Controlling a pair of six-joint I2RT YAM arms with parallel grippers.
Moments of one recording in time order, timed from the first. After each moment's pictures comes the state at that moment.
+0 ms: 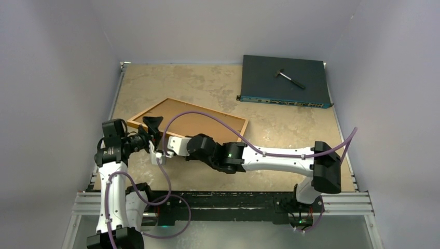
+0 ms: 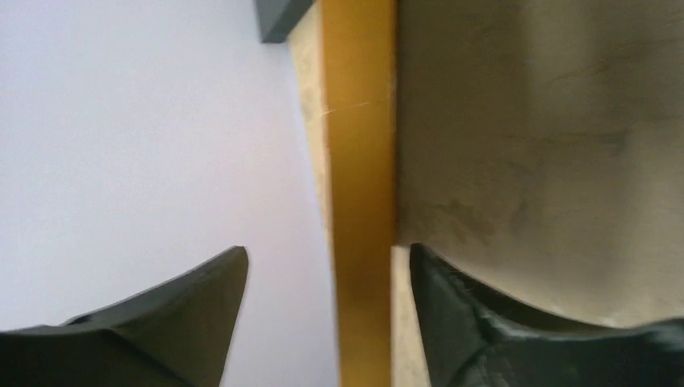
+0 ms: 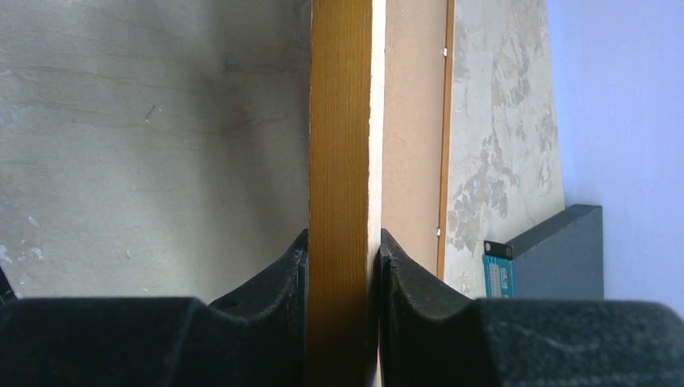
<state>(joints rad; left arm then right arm) 0.27 0.76 0.70 -0.81 1.01 2.10 1.33 1.62 1.28 -0.31 0.45 -0.43</state>
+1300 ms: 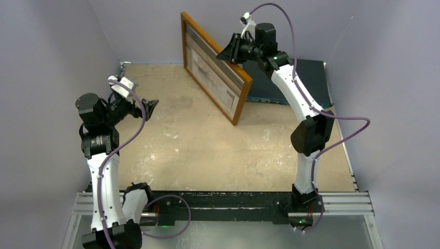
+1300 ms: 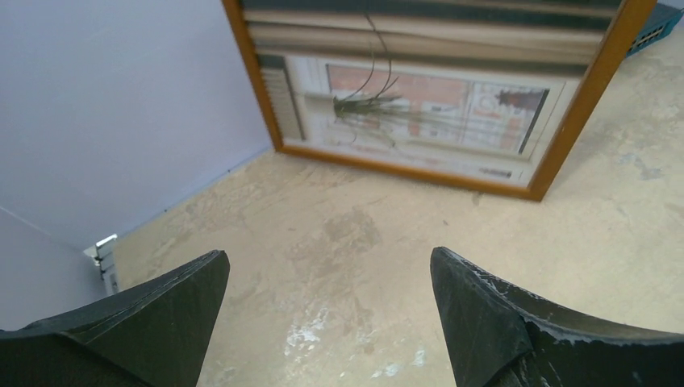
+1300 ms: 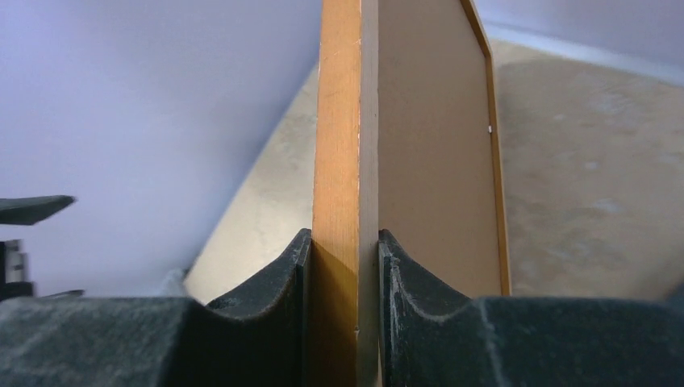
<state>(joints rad) 0.28 0.86 1.00 -0.27 0.82 0.29 0.39 2.00 2.14 -0.44 -0.52 0.45</state>
